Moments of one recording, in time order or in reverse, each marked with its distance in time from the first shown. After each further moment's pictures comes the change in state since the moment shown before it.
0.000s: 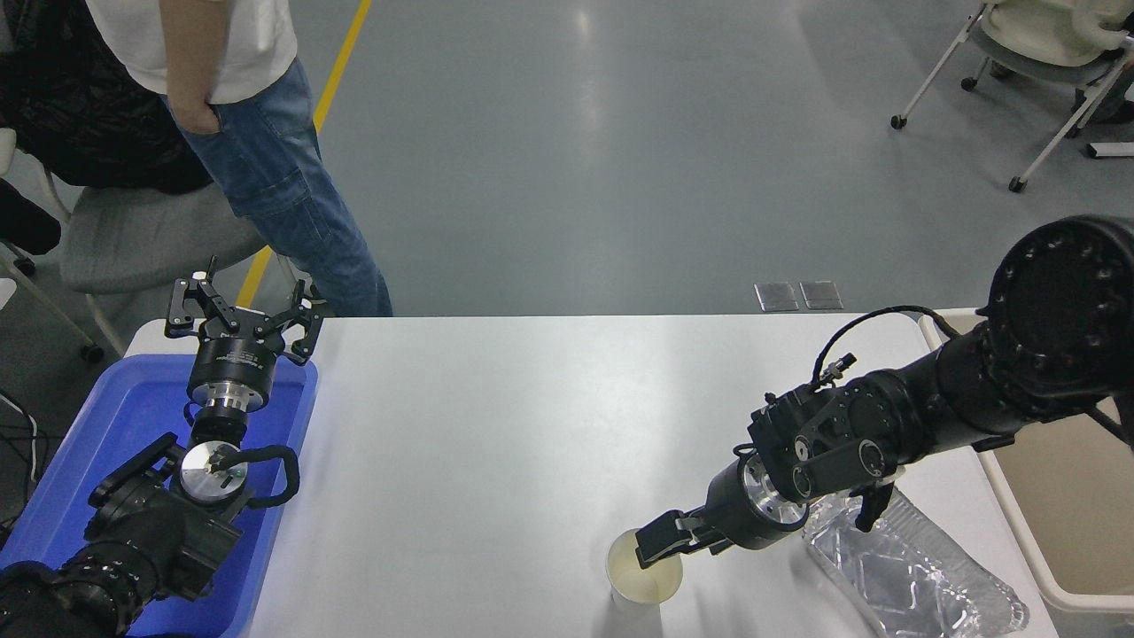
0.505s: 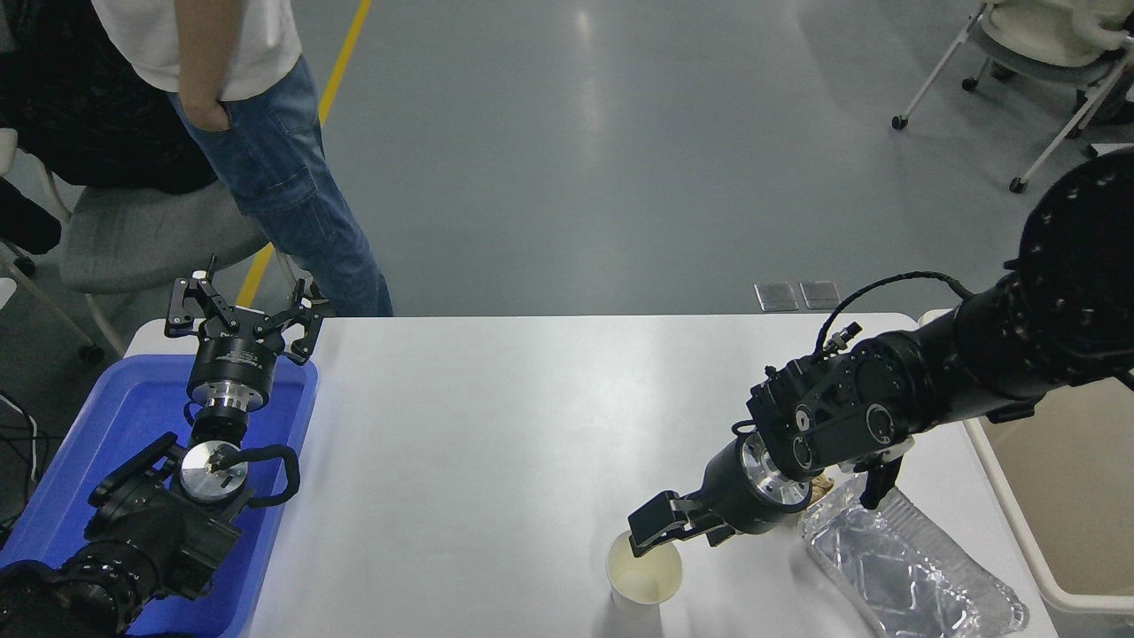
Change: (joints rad) left arm -0.001 0.000 0.000 0.000 0.000 0.000 0.000; right arm 0.101 -0.001 0.003 0.075 0.055 0.037 -0.004
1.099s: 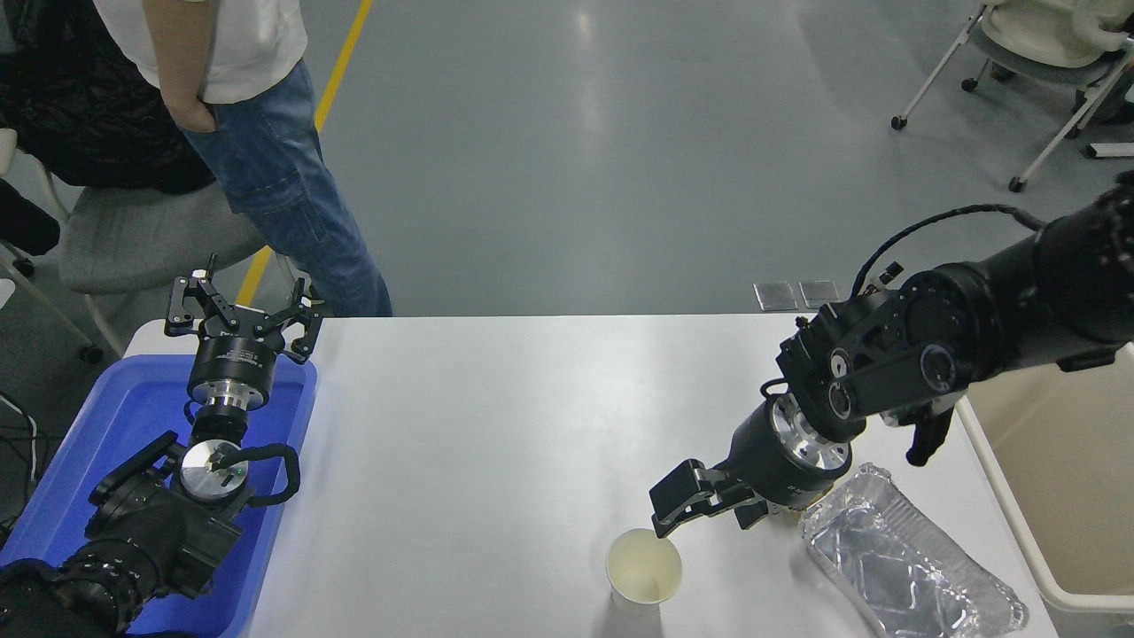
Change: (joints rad) left arm -0.003 0.000 0.000 0.000 -0.001 0.000 0.000; right arm 0.216 -0.026 -0.020 0.150 0.072 0.105 0.000
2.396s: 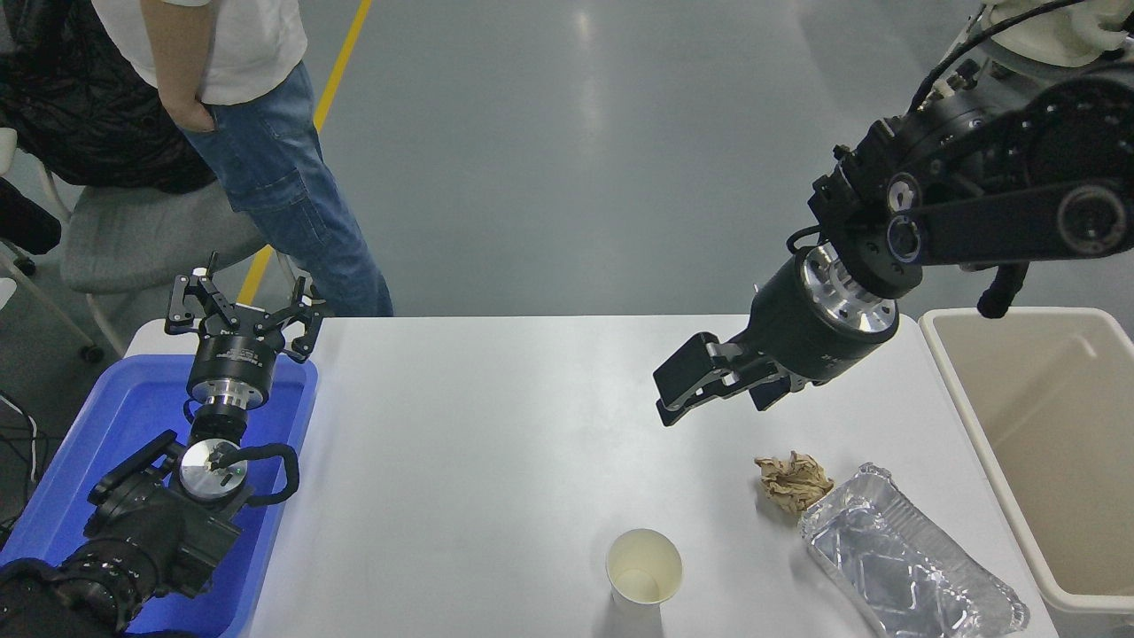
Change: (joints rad) left arm -0.002 0.001 0.002 0.000 0.001 0.000 0.000; right arm 0.455 -0.085 -0.026 0.082 0.023 0.252 -0.001
